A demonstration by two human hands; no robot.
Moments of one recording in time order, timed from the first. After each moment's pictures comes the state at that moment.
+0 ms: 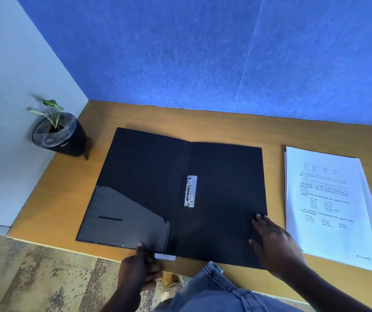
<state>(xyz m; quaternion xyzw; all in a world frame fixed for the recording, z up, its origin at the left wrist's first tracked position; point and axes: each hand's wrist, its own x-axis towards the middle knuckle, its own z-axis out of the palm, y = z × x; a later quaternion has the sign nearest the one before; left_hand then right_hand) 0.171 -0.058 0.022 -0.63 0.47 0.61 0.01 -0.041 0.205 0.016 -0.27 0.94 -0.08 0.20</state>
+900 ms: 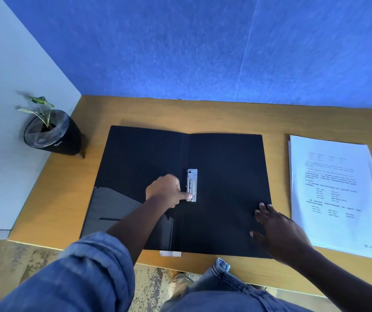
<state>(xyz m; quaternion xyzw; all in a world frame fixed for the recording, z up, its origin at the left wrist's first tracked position) -0.002 -0.121 0.031 -0.34 0.89 0.24 0.20 -0.057 0.187 0.033 -0.30 0.92 -0.02 0.27</state>
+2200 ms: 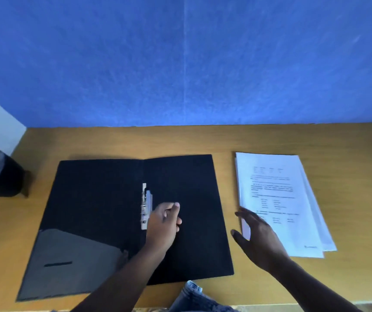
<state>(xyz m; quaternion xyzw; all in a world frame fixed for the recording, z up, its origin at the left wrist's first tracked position) -0.025 0.004 0.049 -0.38 0.70 0.61 -0.01 -0.086 0.248 0.049 -0.16 0.94 -0.23 0.18</state>
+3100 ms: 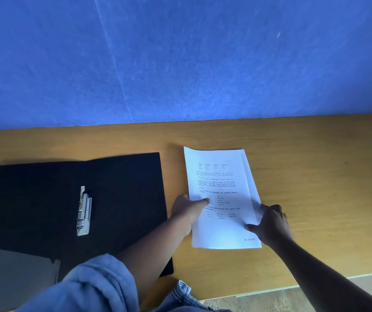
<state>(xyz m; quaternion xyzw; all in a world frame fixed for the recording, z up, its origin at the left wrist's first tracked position) -0.141 0.184 0.039 -0.39 0.65 0.63 0.16 -0.165 0.416 0.029 0.07 0.97 -0.13 0.20</state>
